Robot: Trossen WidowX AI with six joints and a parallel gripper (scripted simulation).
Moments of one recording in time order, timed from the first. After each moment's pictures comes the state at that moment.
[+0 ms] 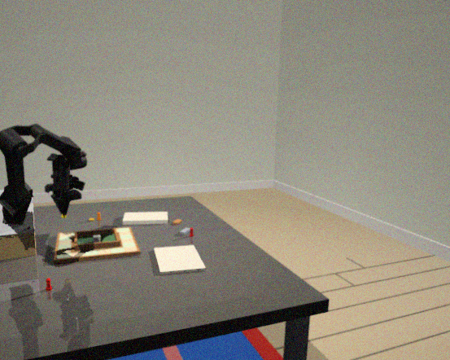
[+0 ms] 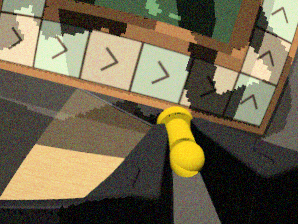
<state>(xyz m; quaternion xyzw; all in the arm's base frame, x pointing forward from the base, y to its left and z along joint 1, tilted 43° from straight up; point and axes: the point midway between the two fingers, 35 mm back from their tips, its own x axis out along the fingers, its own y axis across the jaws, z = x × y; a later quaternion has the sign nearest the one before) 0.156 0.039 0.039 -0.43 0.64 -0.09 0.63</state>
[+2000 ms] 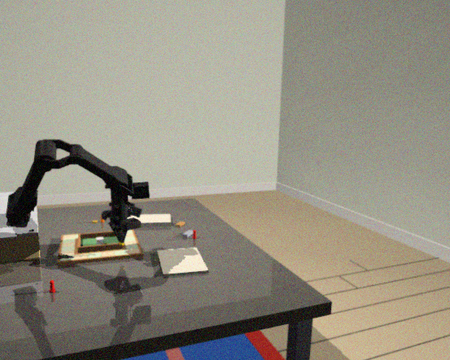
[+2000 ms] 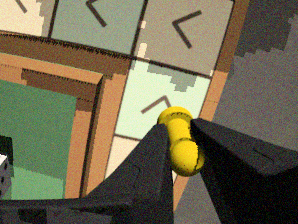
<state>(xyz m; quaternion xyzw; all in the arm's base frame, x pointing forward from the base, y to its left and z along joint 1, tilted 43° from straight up) 0.352 -0.061 0.066 -0.42 0.63 -0.10 0.64</state>
